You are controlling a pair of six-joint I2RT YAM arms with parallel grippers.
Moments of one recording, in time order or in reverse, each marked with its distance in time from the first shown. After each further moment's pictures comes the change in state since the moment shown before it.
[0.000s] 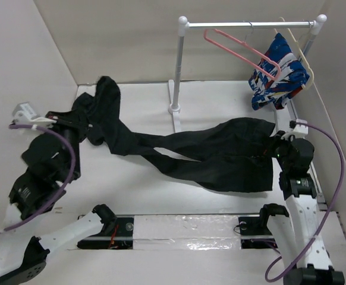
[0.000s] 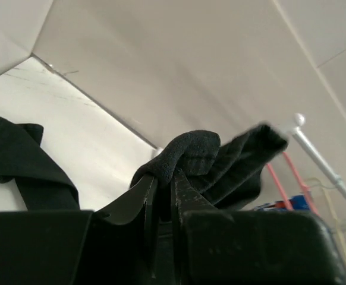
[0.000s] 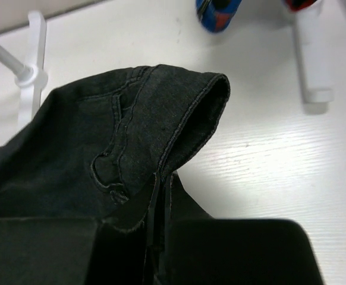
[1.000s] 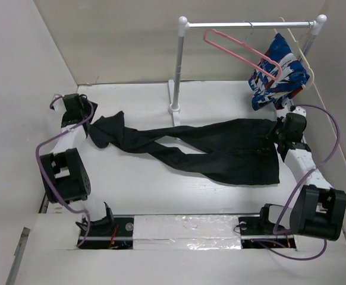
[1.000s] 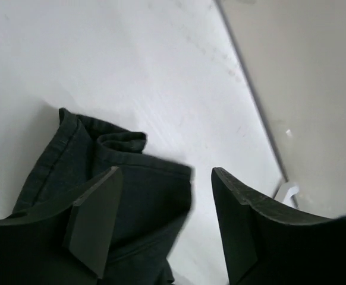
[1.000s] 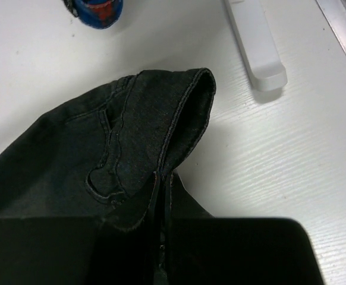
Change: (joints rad) left arm 1.004 0.838 -0.373 0.646 0.851 -0.209; right arm -0.087 0.579 0.171 0.138 0.153 0.075
